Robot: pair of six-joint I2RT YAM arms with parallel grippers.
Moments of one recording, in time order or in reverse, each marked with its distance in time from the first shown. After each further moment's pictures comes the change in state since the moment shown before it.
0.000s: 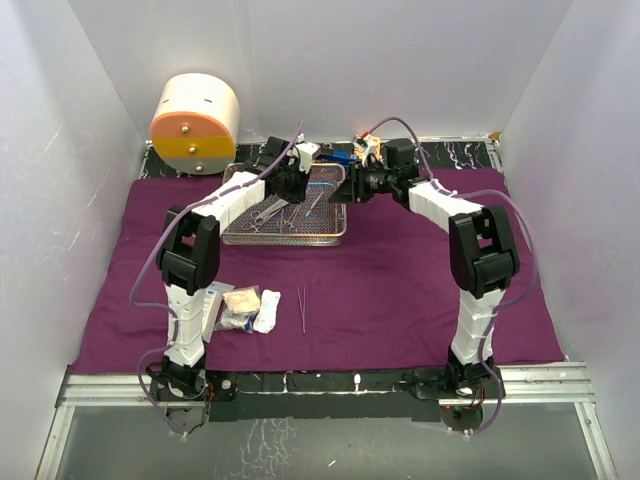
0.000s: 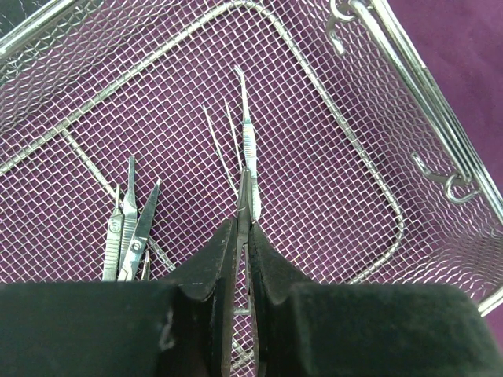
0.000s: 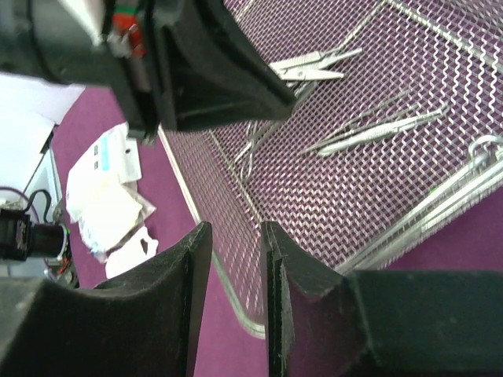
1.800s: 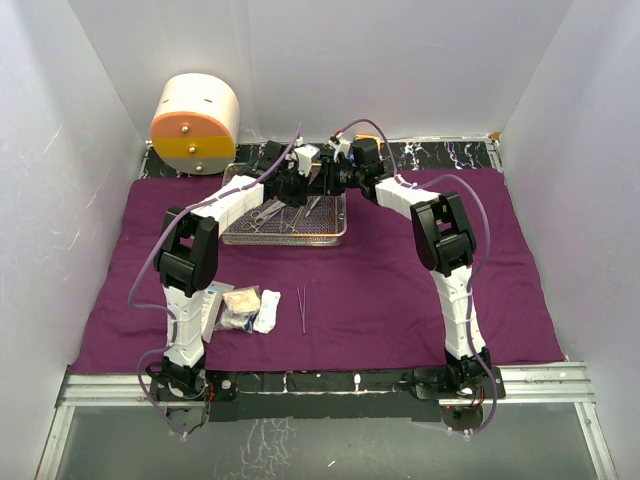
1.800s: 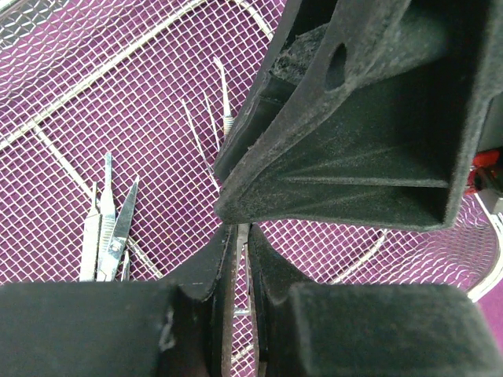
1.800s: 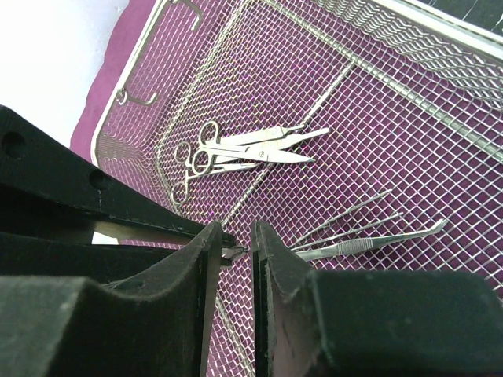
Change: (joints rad) left arm 0.000 -0.030 -0.071 0.058 0.048 -0.018; right arm 0.109 0.372 0.347 0.098 0.133 0.211
